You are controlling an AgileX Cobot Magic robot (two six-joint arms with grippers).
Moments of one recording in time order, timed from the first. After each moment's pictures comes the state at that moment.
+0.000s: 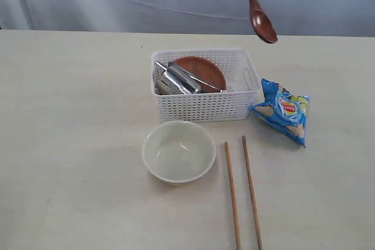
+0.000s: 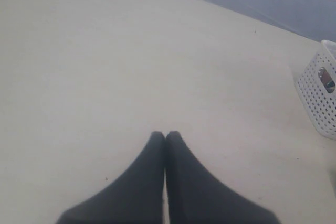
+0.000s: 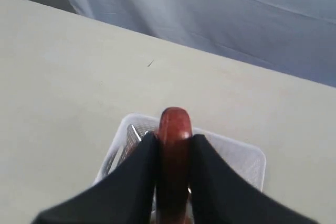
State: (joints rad) left arm 0.02 0.00 -0.01 -0.07 0.50 -0.26; right arm 0.45 1.66 -1.72 0.05 0.84 0.08
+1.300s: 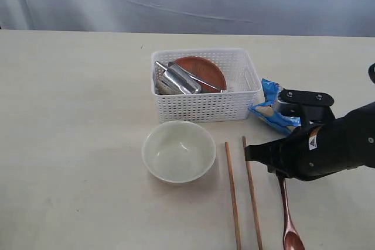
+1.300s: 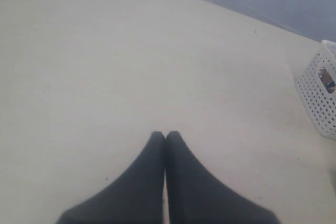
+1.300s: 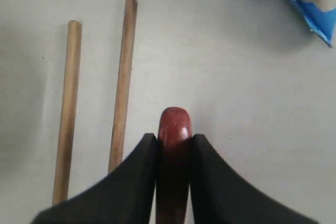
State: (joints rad) left arm 0.02 0.00 -0.01 -0.07 0.50 -0.26; right arm 0.45 1.56 -0.56 -0.02 0.22 0.42
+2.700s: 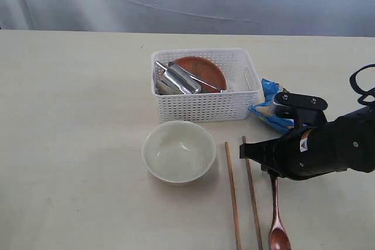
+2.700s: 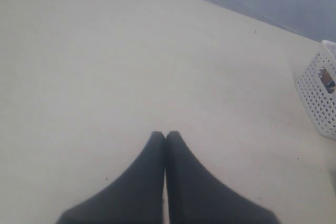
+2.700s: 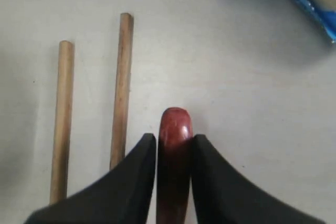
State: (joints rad) left arm 0.02 0.00 -0.01 -0.07 0.50 -0.26; right arm 0.45 1.65 -0.56 -0.02 0.10 0.46
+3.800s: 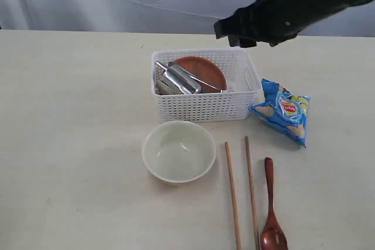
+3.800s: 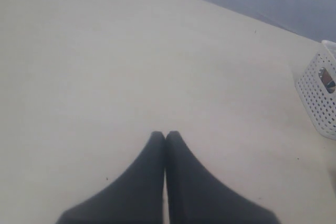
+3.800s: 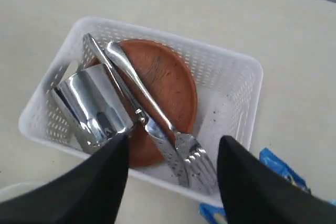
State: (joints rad) left arm 0.02 0.00 -0.01 -0.07 0.50 -0.26; right arm 0.45 1.60 -1.23 -0.02 0.54 0.06
